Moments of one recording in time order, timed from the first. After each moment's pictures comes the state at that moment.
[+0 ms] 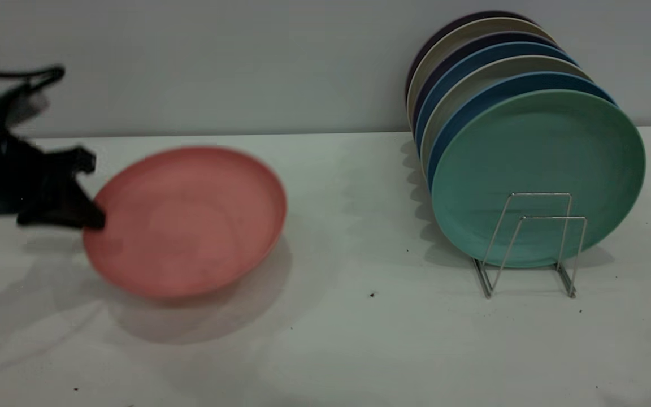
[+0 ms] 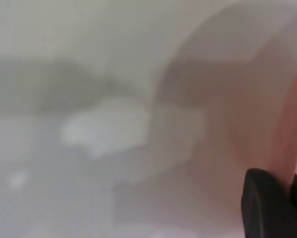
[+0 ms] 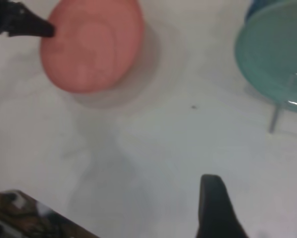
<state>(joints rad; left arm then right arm) 0.13 2.07 -1.02 -1.21 0.38 1.13 -0.01 0.96 -0.60 0.90 0.73 -0.82</state>
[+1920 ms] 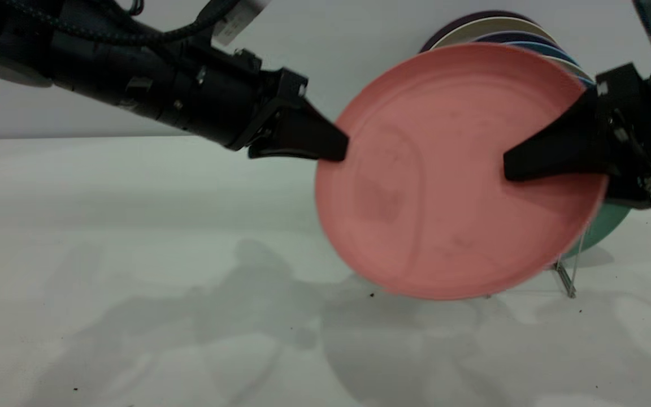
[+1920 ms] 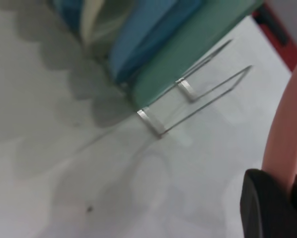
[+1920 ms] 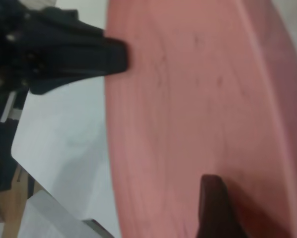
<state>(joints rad) -0.33 2.00 -1.08 -1.61 0.65 1.51 -0.01 1.75 -0.66 1.61 0.83 -1.51</state>
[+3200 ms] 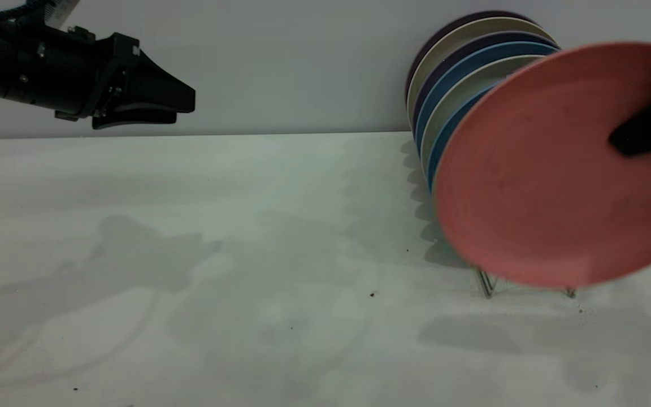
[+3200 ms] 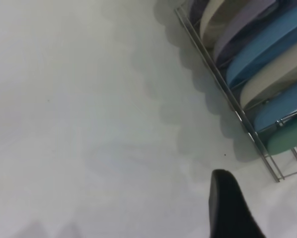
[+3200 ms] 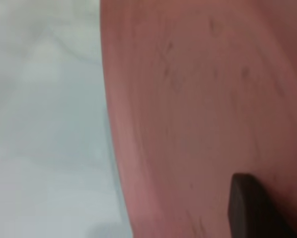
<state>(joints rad) 0.04 2.00 -1.08 -1.57 0.66 1.54 -0.10 1.60 -0.88 1.01 0.73 -2.12</state>
